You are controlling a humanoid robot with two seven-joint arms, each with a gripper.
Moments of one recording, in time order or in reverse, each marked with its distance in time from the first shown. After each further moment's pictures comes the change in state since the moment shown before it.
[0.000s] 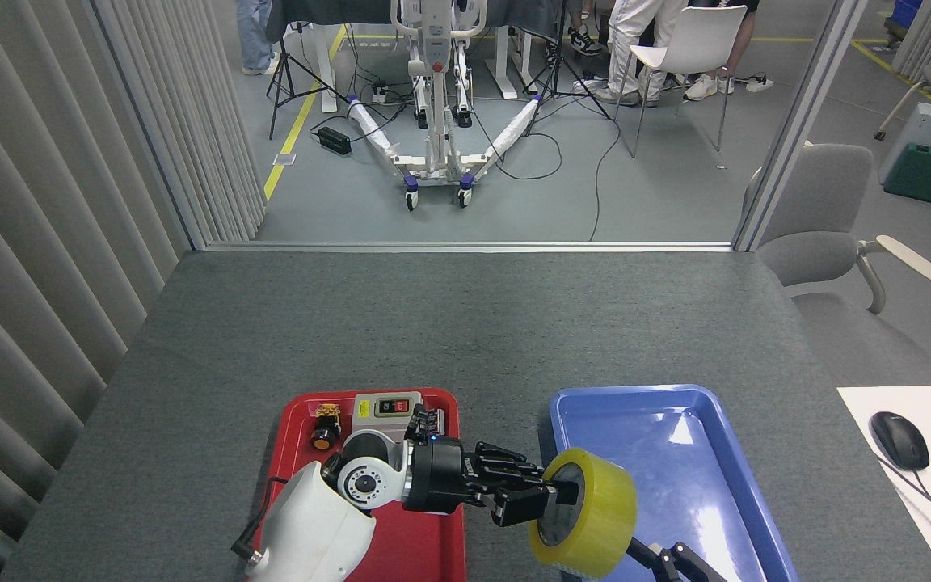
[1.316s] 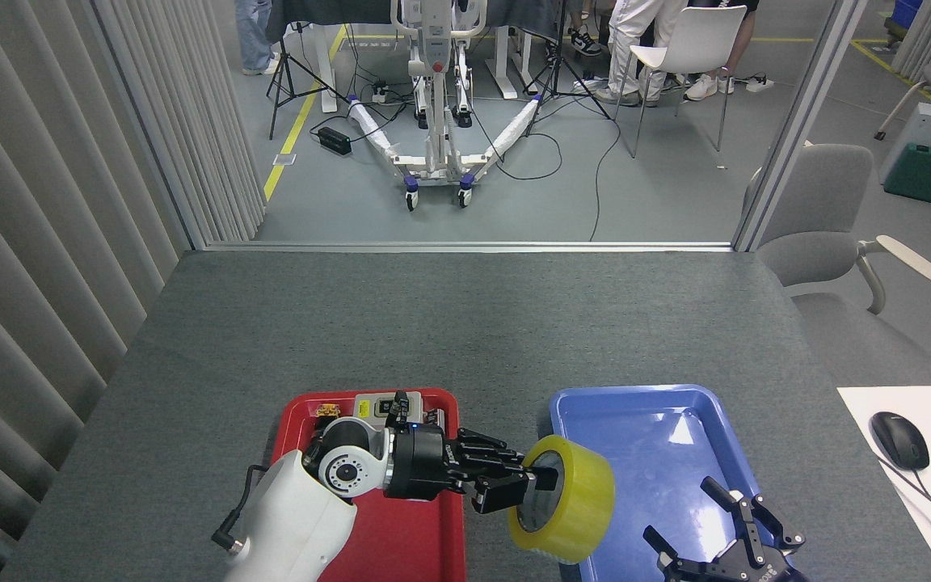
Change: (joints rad) left arm -0.022 0.045 0.007 -0.005 -0.008 0.000 0.001; right arm -0.131 0.008 -0.203 0.185 0.098 0.038 -0.008
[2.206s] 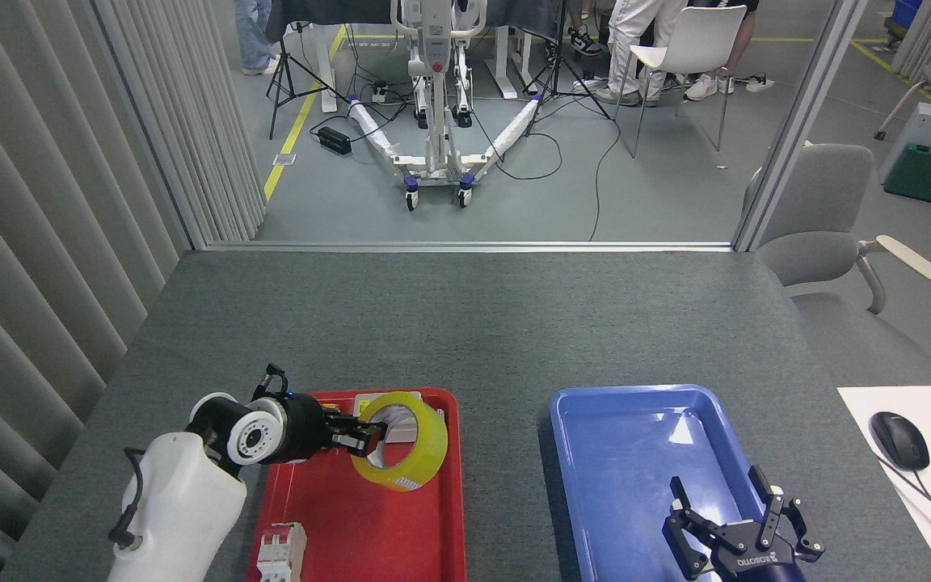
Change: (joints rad) left arm 0.012 0.189 0.179 -0.121 -0.402 0.382 -0.053; right arm -0.011 0.092 0.093 0.003 0.049 0.604 0.040
